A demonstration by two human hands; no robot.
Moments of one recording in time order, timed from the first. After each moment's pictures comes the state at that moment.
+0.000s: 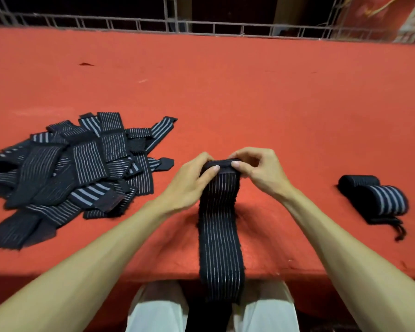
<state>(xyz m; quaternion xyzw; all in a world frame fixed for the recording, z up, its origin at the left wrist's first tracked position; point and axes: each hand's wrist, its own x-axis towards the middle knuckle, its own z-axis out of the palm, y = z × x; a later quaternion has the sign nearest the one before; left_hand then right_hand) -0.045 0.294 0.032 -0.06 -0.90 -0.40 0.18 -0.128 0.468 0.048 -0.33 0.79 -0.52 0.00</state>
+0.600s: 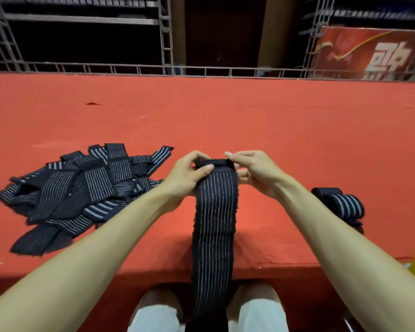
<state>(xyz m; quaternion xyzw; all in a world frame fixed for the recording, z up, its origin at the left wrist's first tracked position) 0.007 0.328 0.114 0.01 -0.75 -0.66 0.10 -0.082 0.494 0.125 -0.24 0.68 -0.67 0.21</state>
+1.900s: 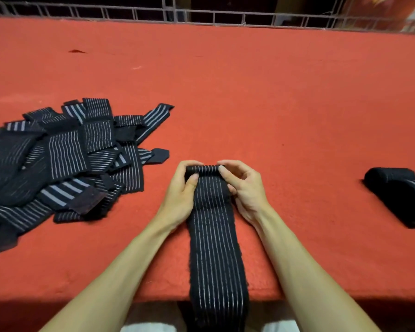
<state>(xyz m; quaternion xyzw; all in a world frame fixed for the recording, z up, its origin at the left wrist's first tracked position) -0.072 0.282 -0.066 0.00 -0.76 -0.60 0.26 -0.141 0.419 -0.056 -0.17 0.57 -0.79 0.15</state>
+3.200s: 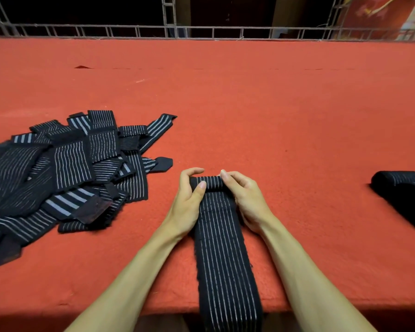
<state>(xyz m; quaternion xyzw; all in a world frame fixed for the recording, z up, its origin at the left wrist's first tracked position) -0.067 0.283 -0.068 0.00 -0.74 -0.64 0.21 -0.134 0.414 -0.060 -0.20 0.61 -0.75 0.16</state>
